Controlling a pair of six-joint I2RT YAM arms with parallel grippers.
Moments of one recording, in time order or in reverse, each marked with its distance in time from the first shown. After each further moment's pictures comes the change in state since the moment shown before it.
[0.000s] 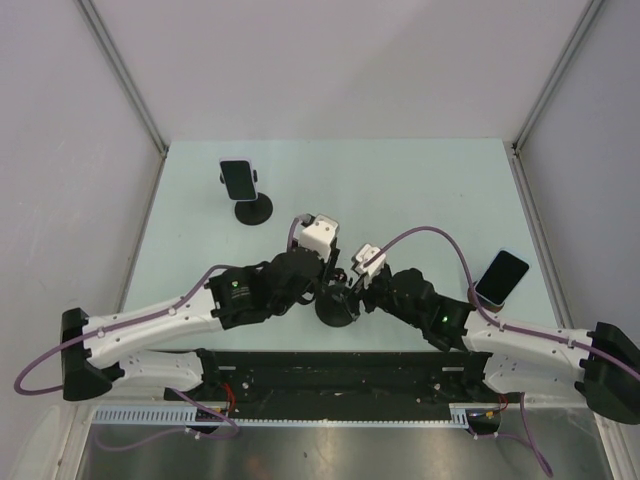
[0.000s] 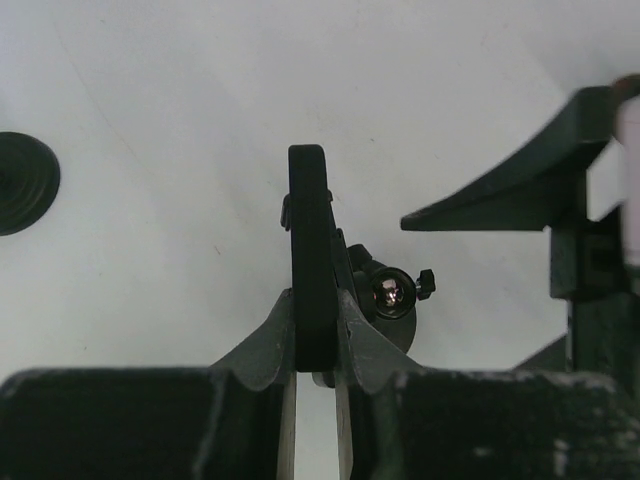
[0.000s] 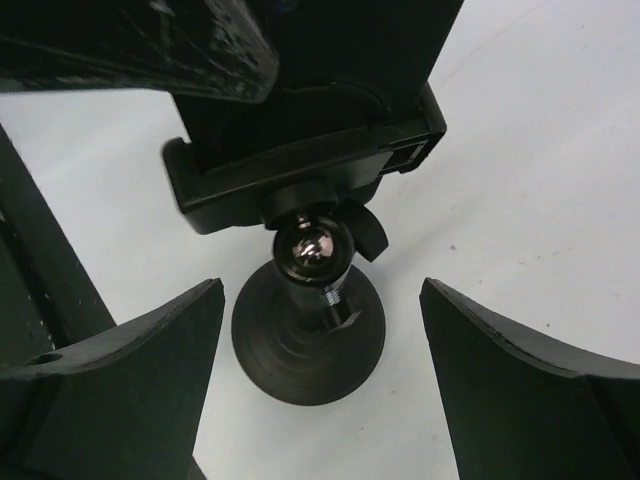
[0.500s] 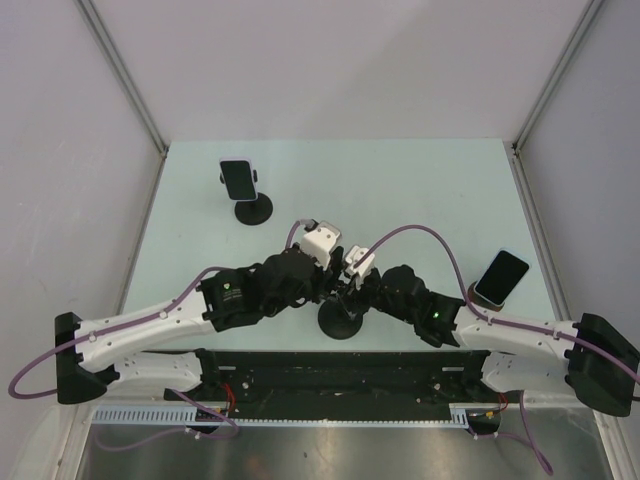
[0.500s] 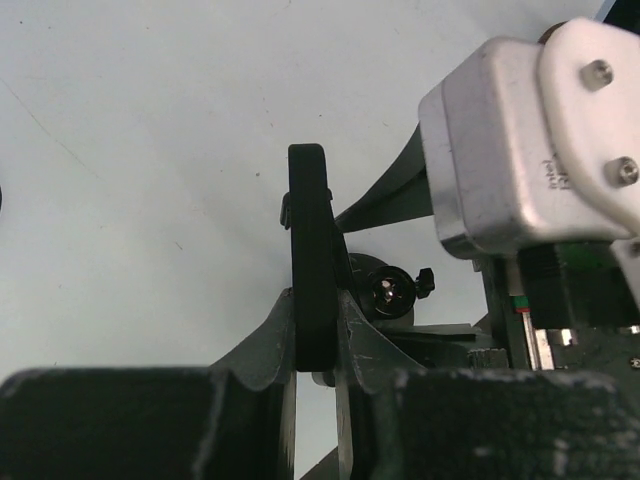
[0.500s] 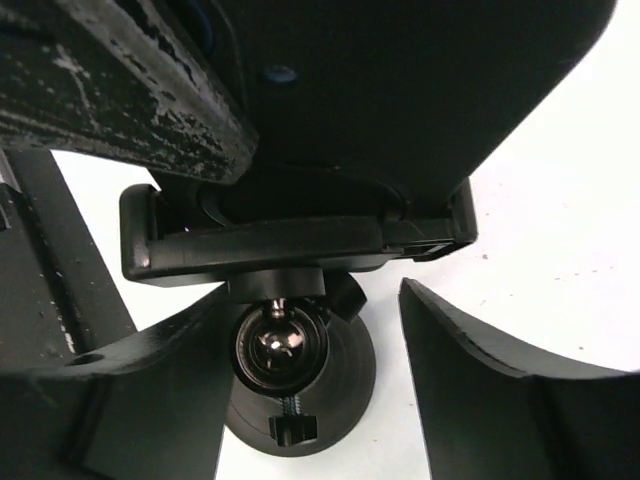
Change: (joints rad) left arm 0.000 -0.060 -0.022 -0.029 0.183 0.053; right arm -0.006 0.093 0.024 0.008 -0.100 -0.026
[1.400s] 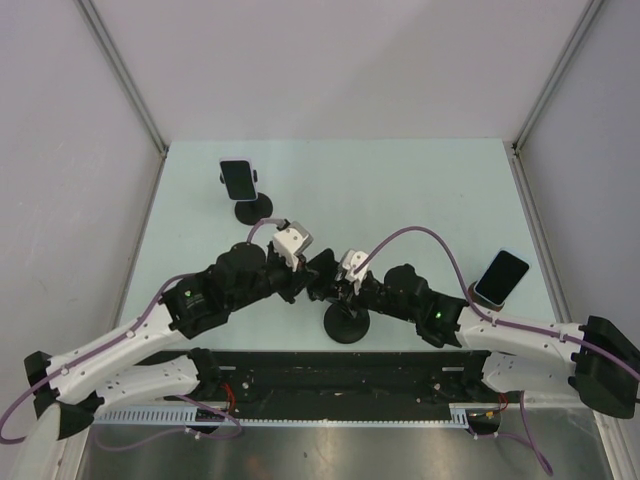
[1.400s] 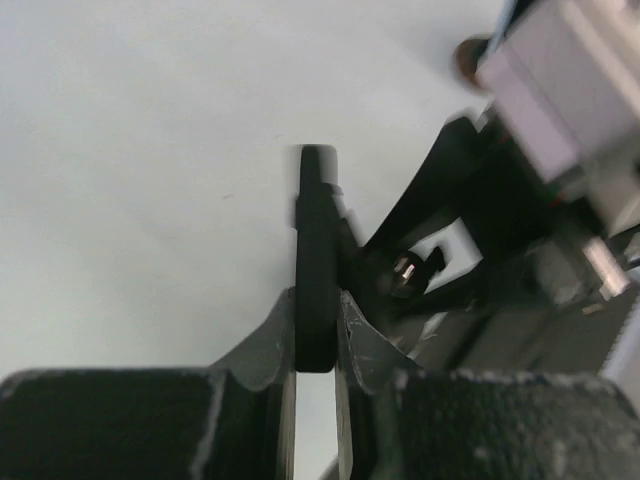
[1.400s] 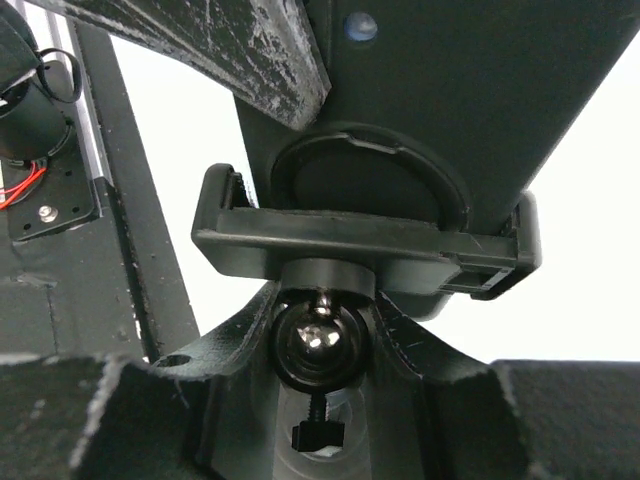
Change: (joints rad) left arm 0.208 -0.224 -0.148 0.089 0.355 0.121; right arm 0.008 -0.013 0.019 0.017 -0.158 -0.030
